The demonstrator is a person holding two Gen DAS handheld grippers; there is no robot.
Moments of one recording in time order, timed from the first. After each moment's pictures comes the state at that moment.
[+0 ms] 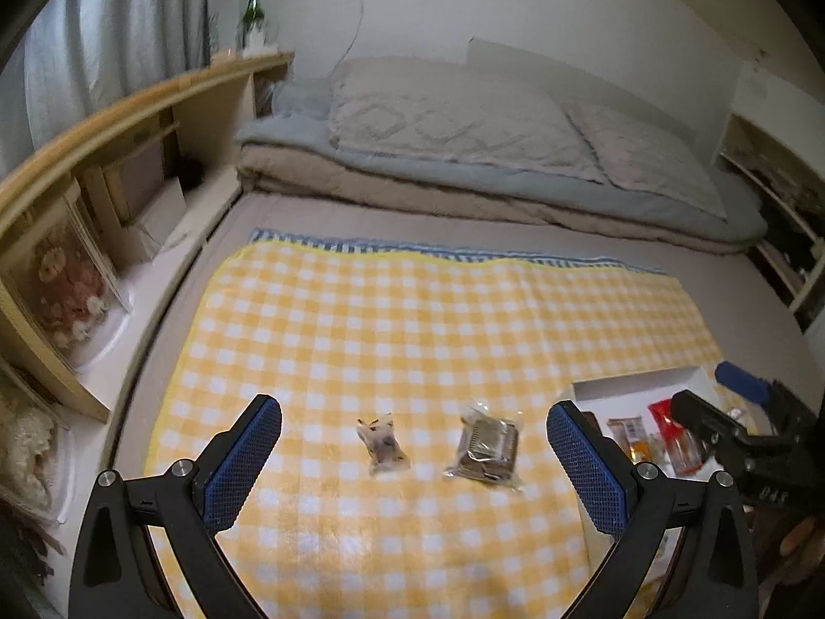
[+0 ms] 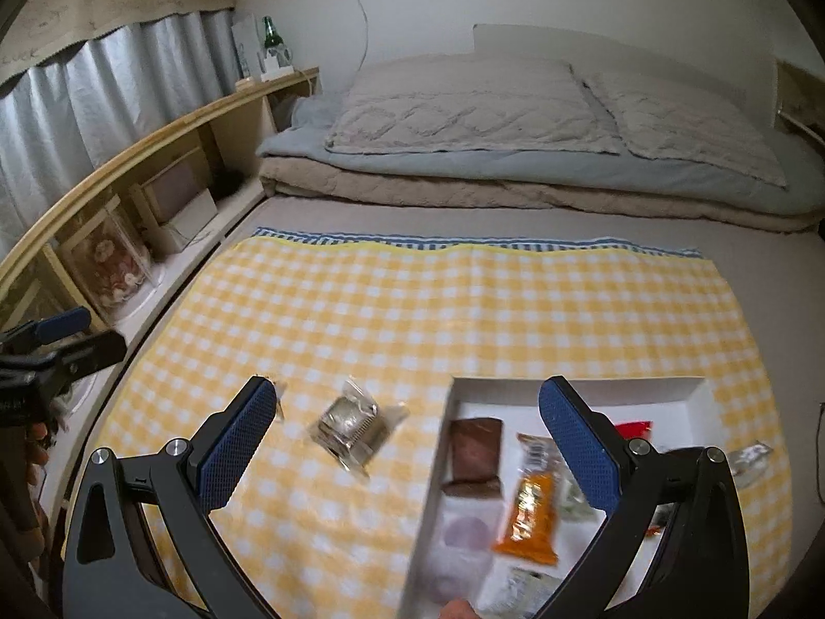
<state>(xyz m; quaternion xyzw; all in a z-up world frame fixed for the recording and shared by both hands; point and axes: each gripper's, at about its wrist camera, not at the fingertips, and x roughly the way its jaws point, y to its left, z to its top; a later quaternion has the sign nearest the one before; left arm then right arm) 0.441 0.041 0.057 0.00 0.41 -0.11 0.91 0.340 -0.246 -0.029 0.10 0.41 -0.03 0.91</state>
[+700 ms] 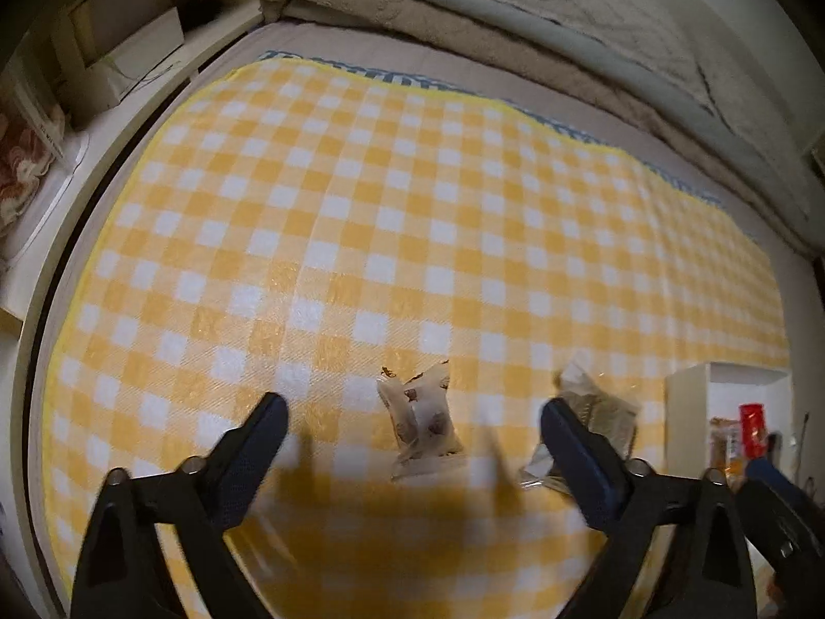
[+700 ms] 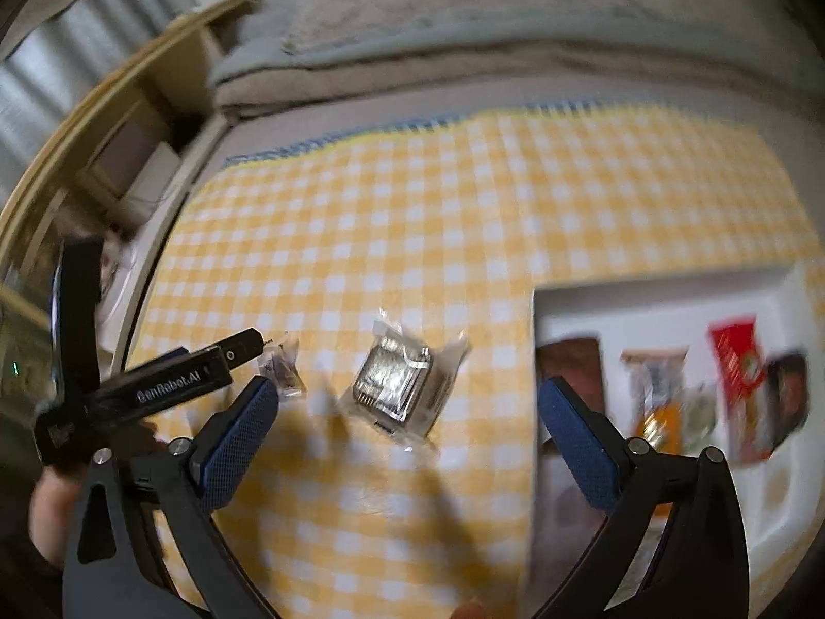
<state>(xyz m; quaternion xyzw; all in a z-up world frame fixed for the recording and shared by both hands) 0.609 0.032 -0.102 -0.03 0.56 -0.04 0.82 0.402 -0.224 -0.122 0.22 0.55 -0.06 0.80</state>
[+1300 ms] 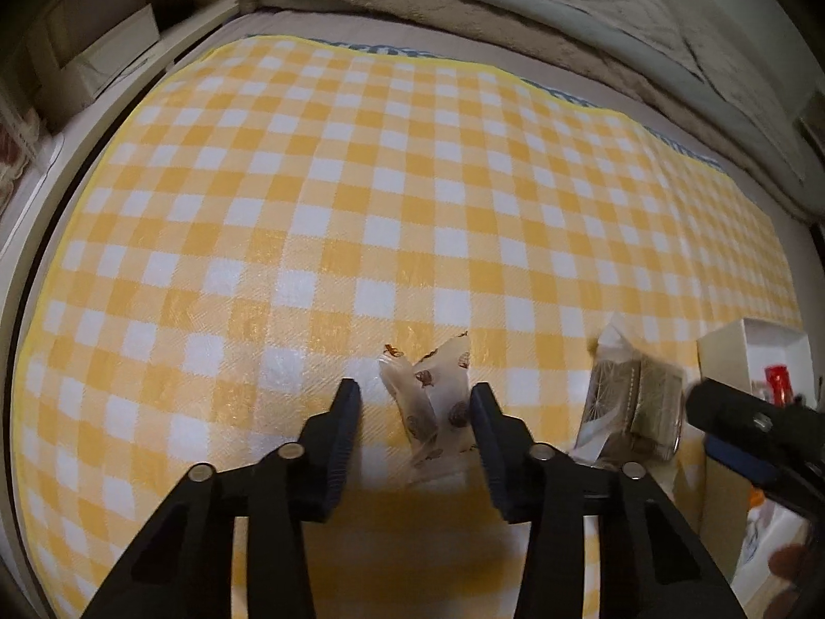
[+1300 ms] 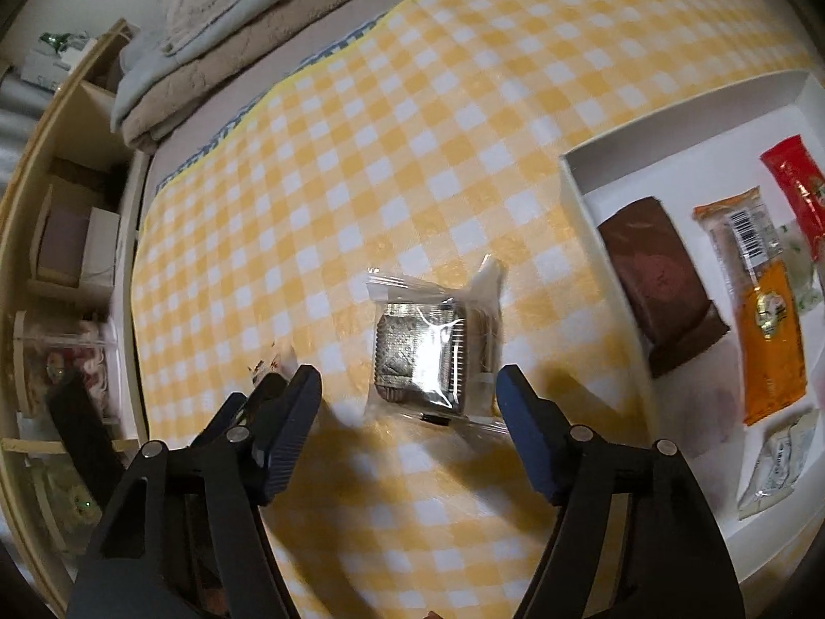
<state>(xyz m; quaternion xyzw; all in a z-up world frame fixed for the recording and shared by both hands) 0.602 0.038 -0.146 -0.01 0.56 -0.07 0.83 0.428 -0.220 -0.183 0.36 0.59 -0.13 0.71</state>
